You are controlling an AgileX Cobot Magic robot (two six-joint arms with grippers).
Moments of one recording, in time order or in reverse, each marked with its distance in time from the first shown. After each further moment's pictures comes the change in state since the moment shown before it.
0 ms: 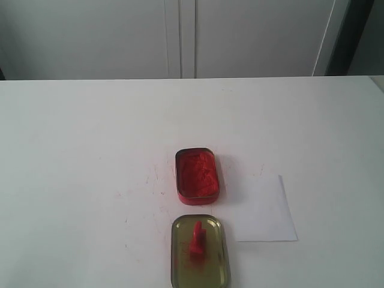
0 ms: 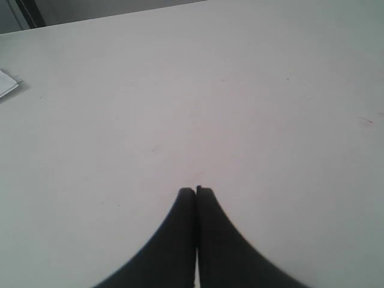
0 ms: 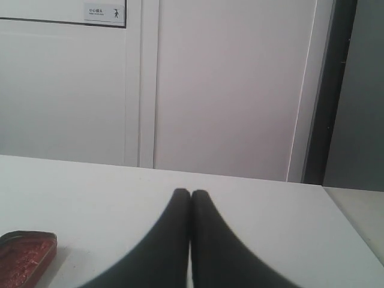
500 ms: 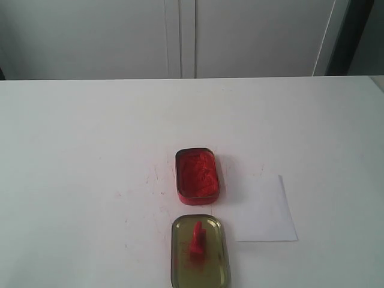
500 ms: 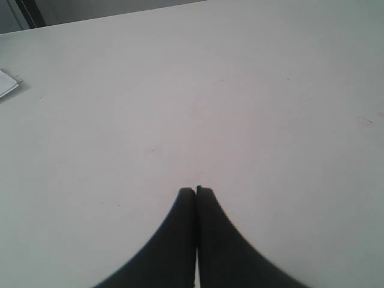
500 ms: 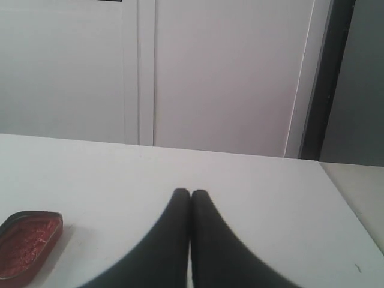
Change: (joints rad) left arm 0.000 0.000 0.000 0.000 0.000 0.000; right arm 0.000 0.000 -0.144 0.003 0.250 0.006
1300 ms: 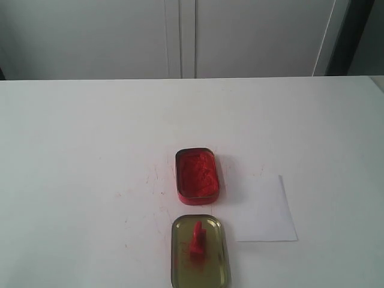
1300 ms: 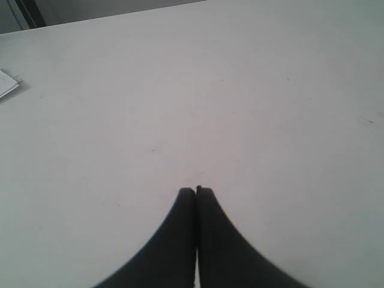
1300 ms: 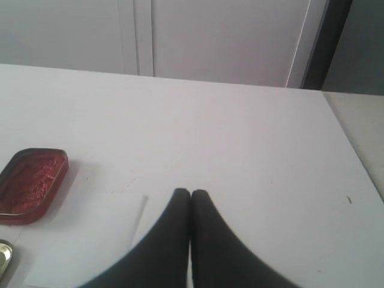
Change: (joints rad) left arm 0.000 0.000 0.000 0.000 0.000 0.000; right arm 0.000 0.231 -0.222 0.002 0.281 0.000
